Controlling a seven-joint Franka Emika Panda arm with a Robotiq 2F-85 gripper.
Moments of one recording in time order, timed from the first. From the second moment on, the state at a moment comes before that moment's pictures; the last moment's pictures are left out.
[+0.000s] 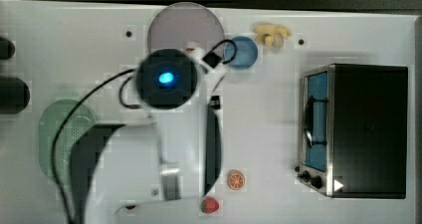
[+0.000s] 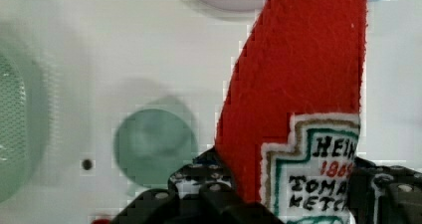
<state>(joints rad) -0.12 -0.08 0.26 -2.06 0.03 0.34 -0.80</state>
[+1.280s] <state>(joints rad) 0.02 0.35 0.74 -2.11 -0.01 0.88 -0.07</state>
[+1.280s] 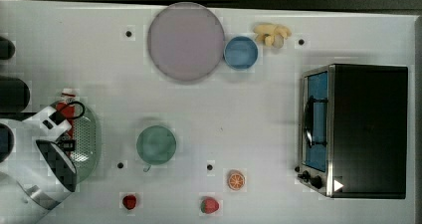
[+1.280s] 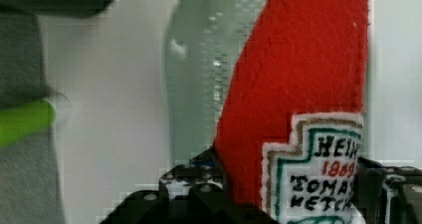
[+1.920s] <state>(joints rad) 0.01 0.37 0.73 -2.14 -0.07 0.94 0.05</state>
